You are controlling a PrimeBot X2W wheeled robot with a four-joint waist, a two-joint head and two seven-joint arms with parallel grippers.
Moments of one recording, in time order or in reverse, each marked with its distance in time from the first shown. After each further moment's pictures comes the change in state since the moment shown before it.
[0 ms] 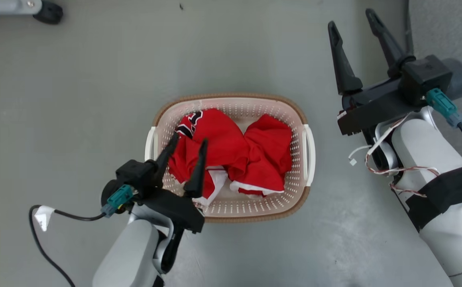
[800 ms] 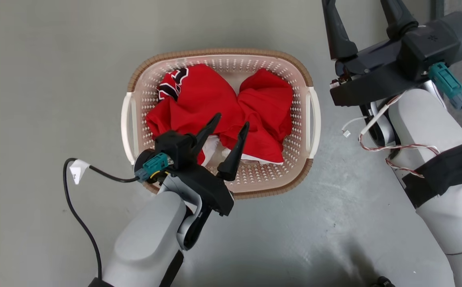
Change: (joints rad) left arm -0.202 0.000 -0.299 0.100 -0.214 0.000 0.000; right arm -0.107 0.017 0.009 -0.062 -0.081 -0.009 -0.007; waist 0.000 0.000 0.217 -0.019
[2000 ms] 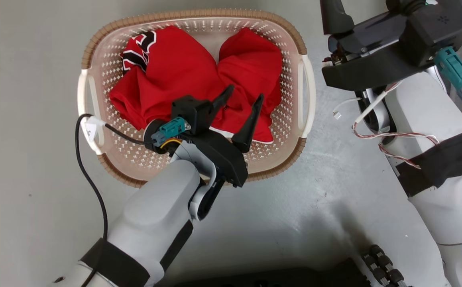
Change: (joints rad) left arm -0.206 0.004 -0.246 0.069 -0.233 0.105 0.000; right arm -0.055 0.043 -0.025 -0.065 -0.044 -0.009 0.000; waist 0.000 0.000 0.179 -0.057
